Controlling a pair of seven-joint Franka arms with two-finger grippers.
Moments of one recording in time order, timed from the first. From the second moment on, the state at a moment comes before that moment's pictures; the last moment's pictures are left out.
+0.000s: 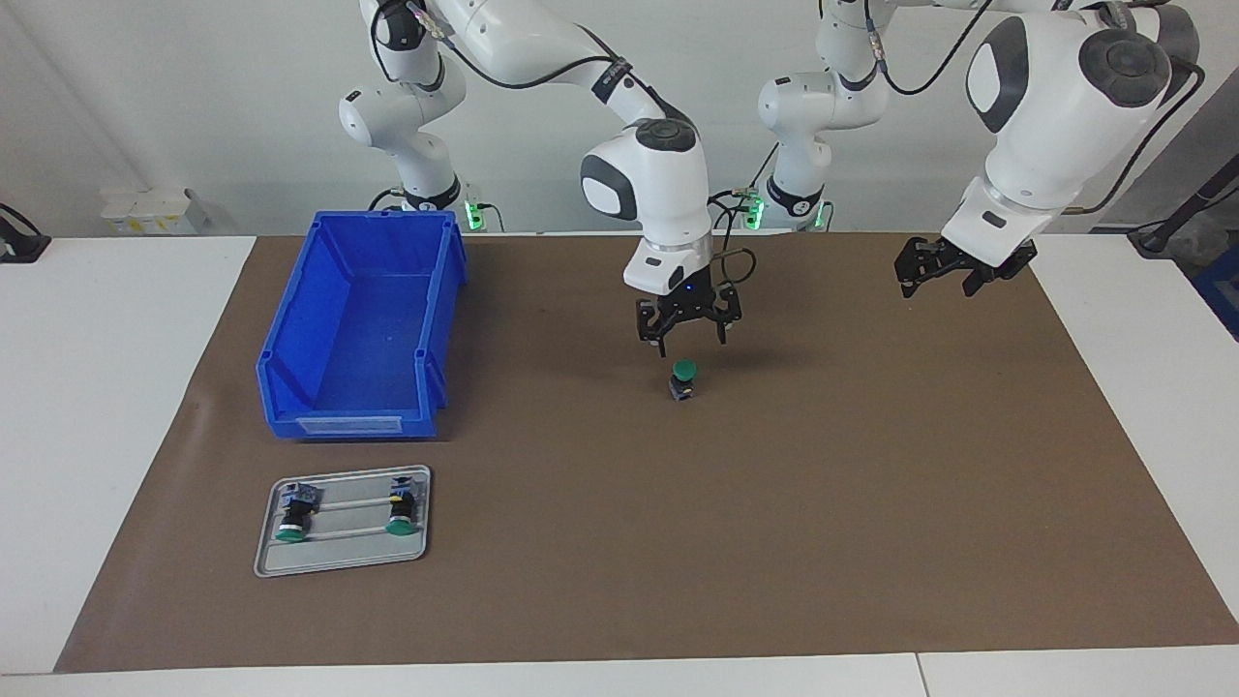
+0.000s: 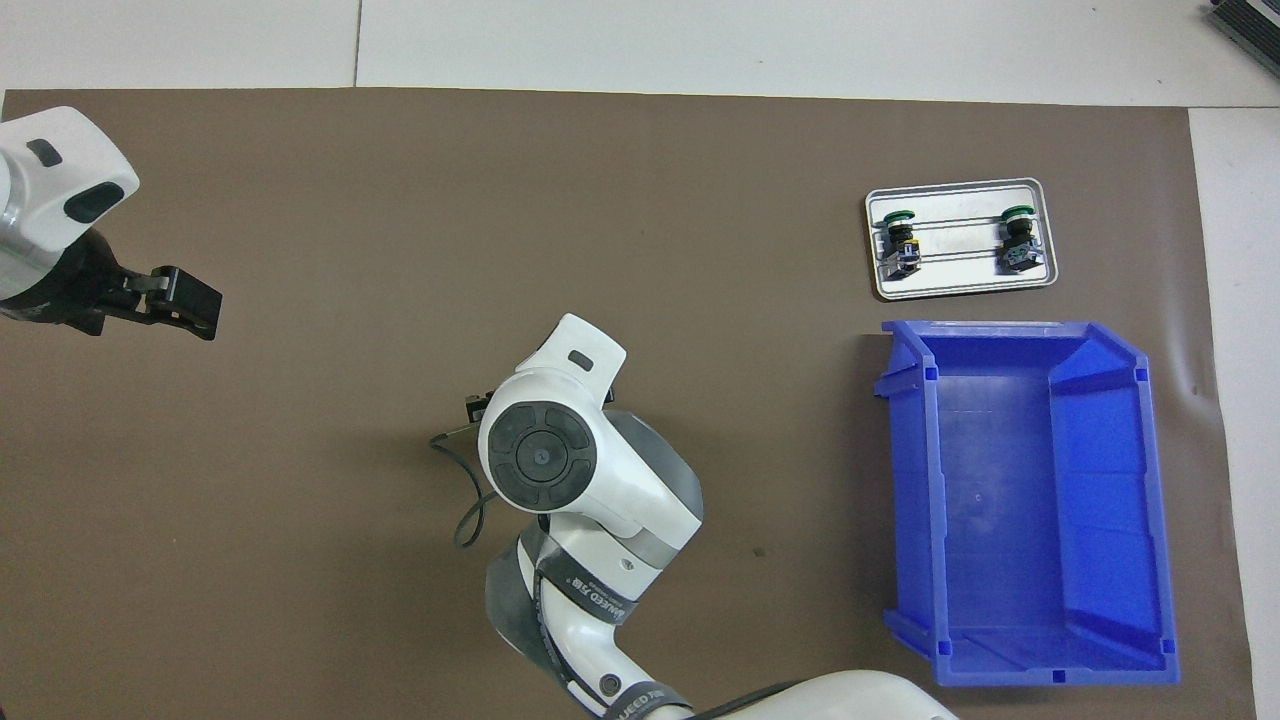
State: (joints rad) left arm 0.03 0.09 -0.14 -1.56 0.07 1.55 -0.03; right arm 0.78 0.48 -0.02 -1.65 -0.11 2.39 0.63
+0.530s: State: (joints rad) left arm 0.04 0.08 -0.14 -1.63 0.04 1.75 -0.03; right arm 0.78 0.55 -0.02 -1.69 -0.11 2.44 0.56
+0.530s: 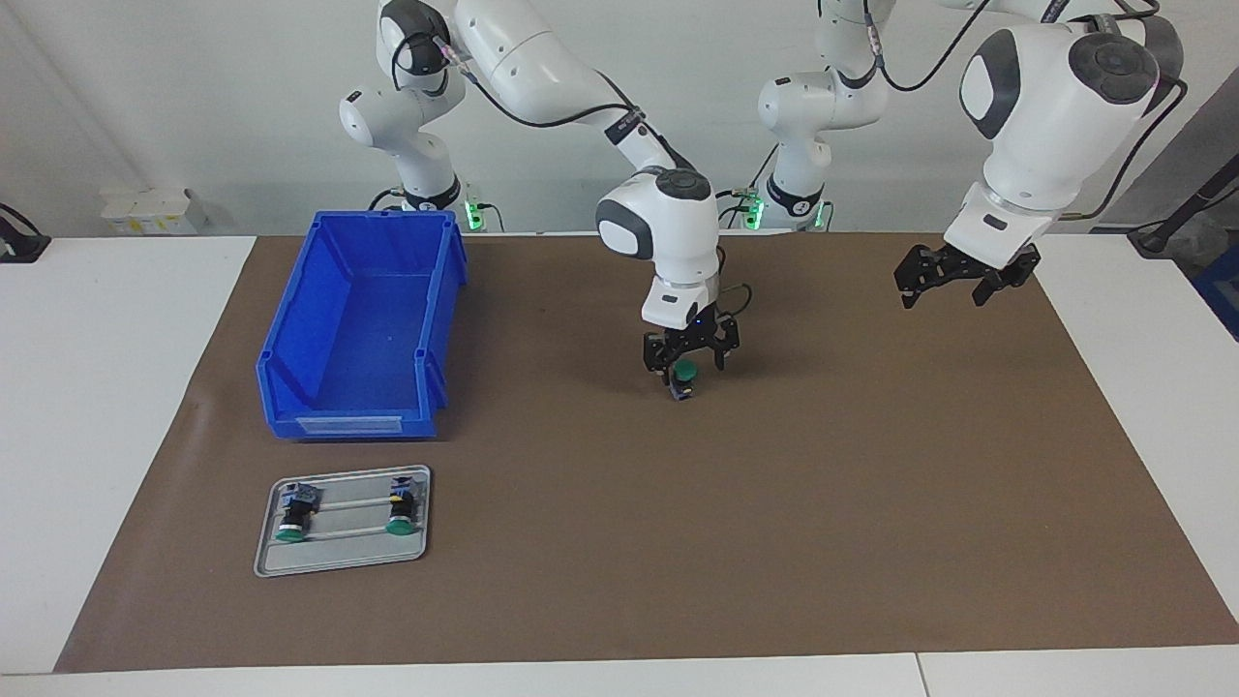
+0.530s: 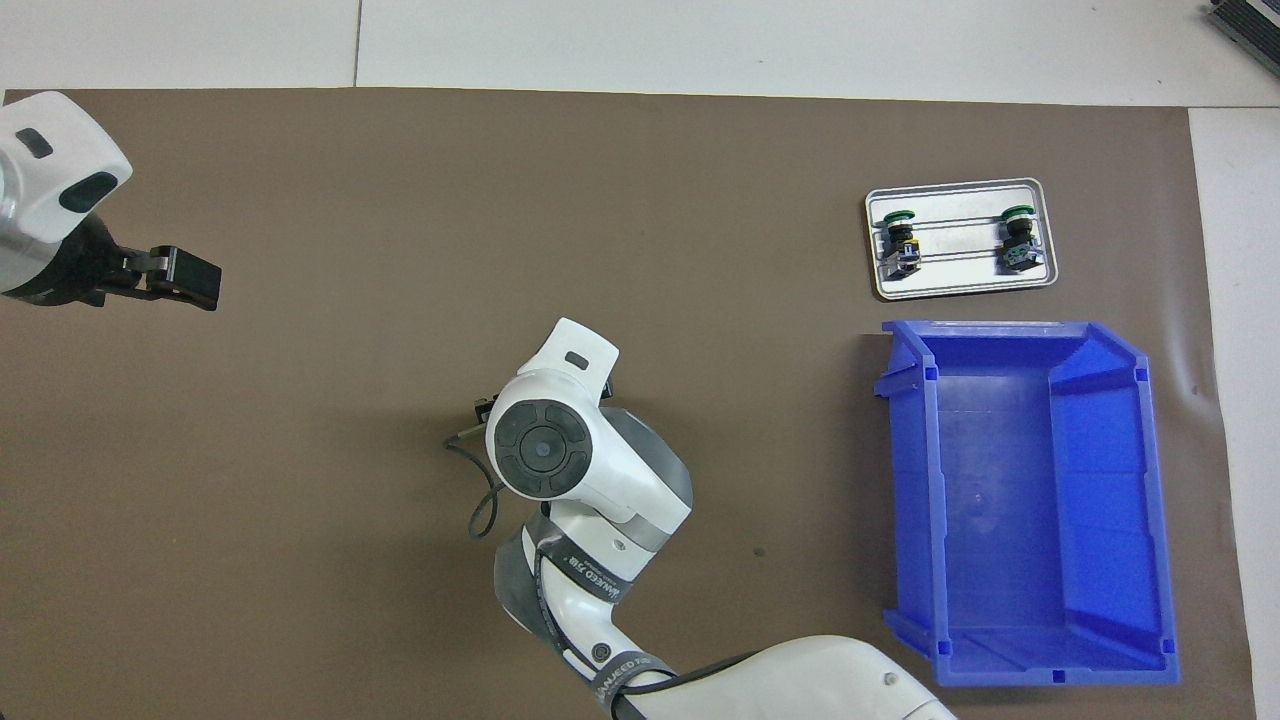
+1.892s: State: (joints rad) left arm 0.05 0.08 -0.15 -1.48 0.03 1.49 -0.02; right arm 0.75 0.50 -0.07 -1.70 -0.14 2.48 0.50
